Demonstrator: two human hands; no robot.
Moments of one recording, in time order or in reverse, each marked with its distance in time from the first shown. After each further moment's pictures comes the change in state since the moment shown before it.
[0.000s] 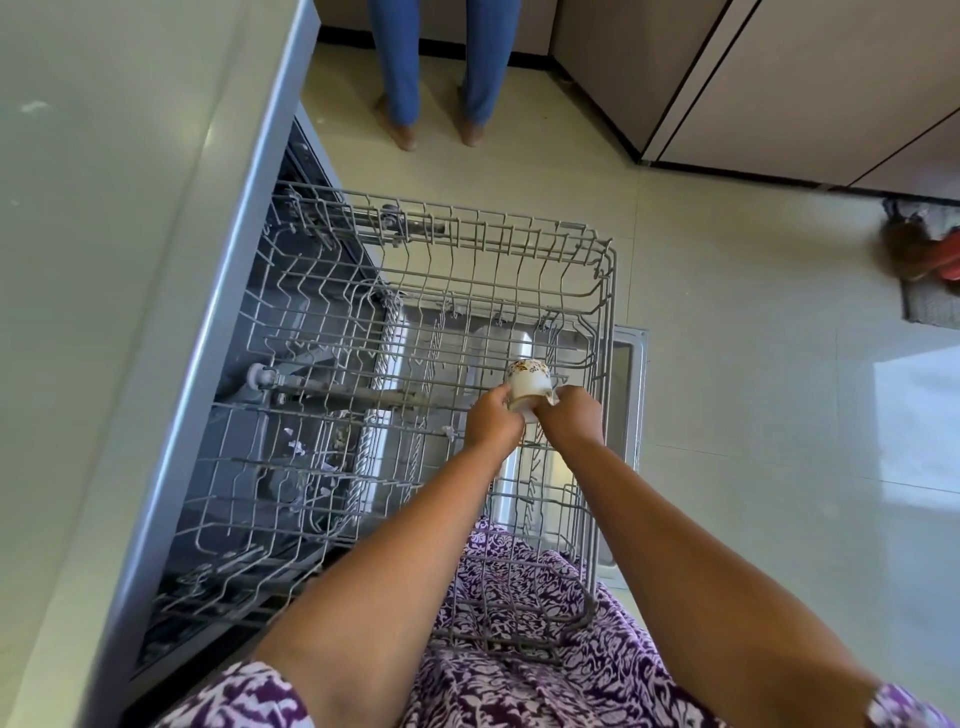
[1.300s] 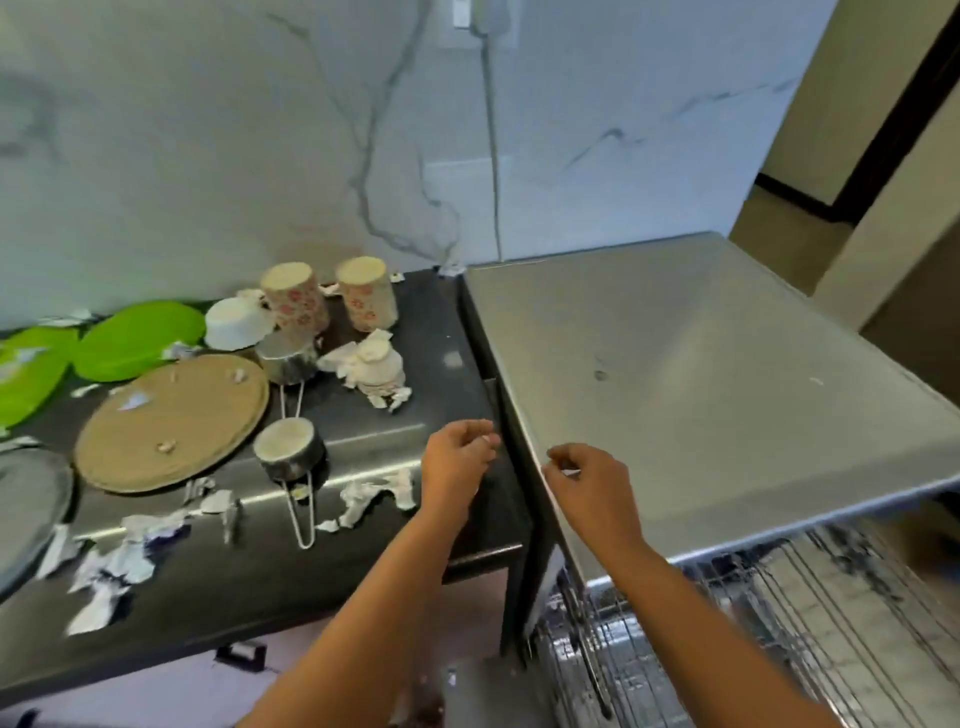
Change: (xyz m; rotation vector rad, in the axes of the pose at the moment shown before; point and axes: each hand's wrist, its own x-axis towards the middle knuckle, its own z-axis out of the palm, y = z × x) left_hand -0.357 -0.221 -0.286 -1.048 1.205 0.078; right_hand -0.396 -0.144 0.181 -0.325 -0.463 -1.444
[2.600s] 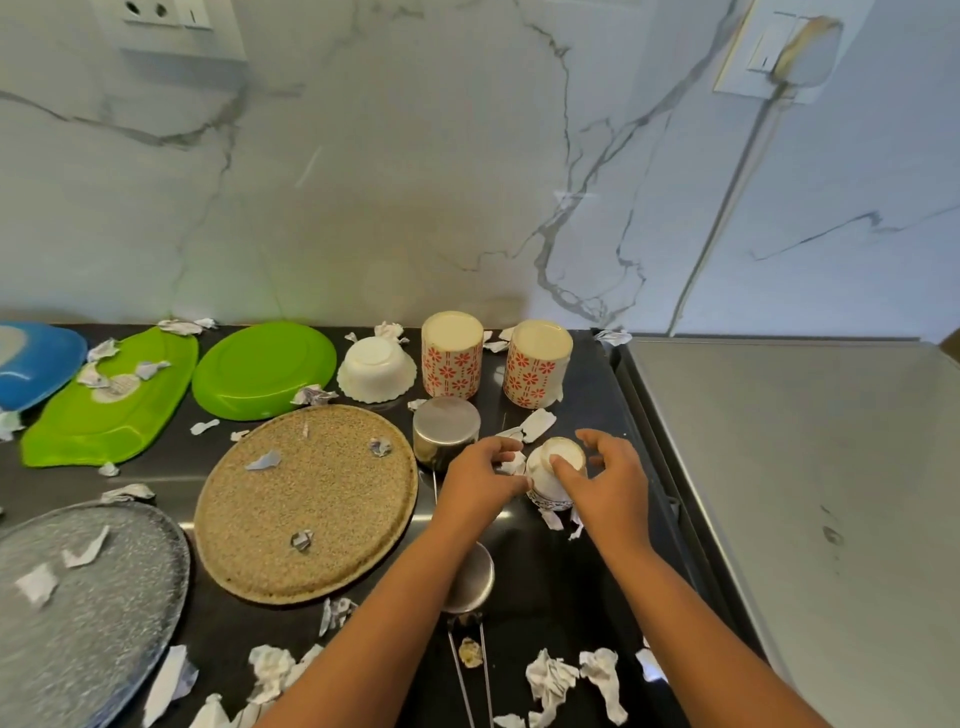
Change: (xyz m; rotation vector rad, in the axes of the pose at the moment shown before) left_hand 0.165 0.028 -0.184 0.243 -0.063 0.049; right_hand 0.136 -0.136 0.194 0.085 0.018 -0.087
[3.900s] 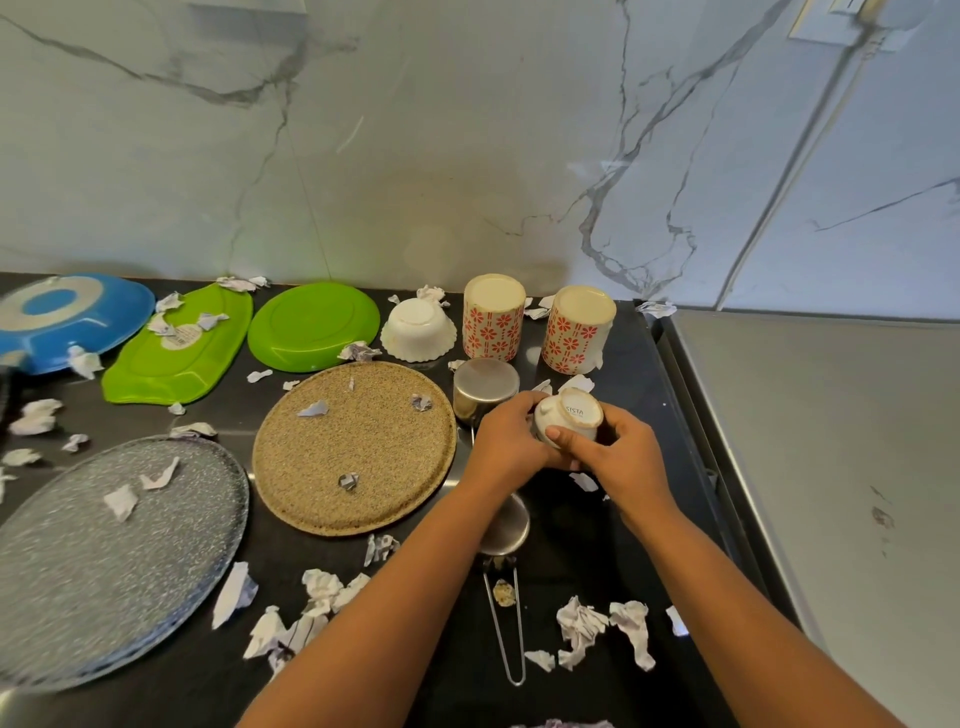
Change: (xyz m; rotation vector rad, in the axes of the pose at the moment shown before) left_hand -0.022 0.009 -0.011 0.051 0.024 0.087; right_hand -0.017 -0.018 0.002 0.237 -0.262 -0.023
